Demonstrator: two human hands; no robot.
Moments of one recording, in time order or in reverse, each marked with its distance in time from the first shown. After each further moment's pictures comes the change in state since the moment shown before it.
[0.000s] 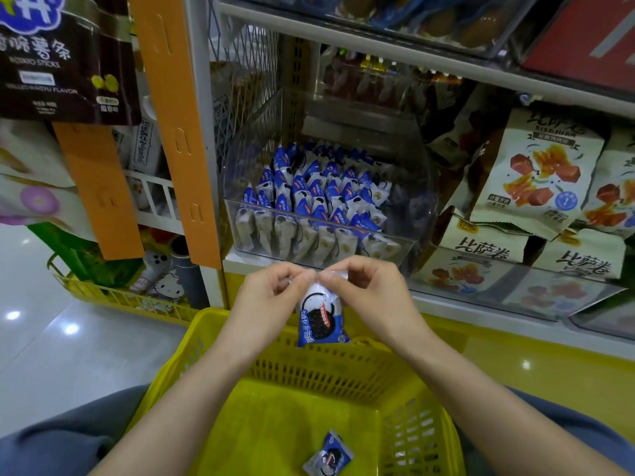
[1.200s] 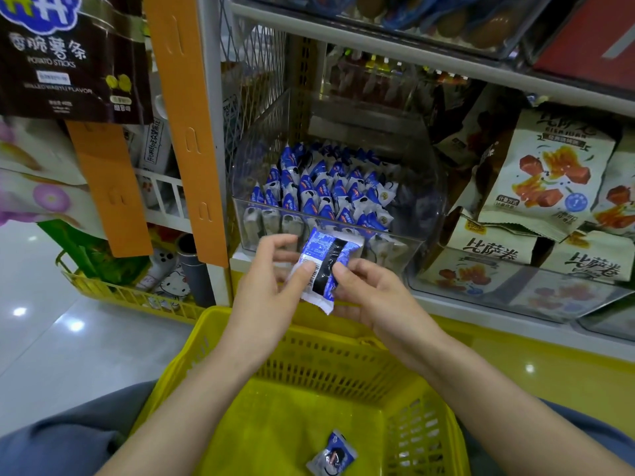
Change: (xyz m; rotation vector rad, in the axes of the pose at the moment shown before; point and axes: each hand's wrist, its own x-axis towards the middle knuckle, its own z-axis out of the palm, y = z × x) left_hand -0.004 0.008 -0.002 0.031 0.142 0.144; right_hand -0.008 -0.008 0.004 0.491 -0.147 0.289
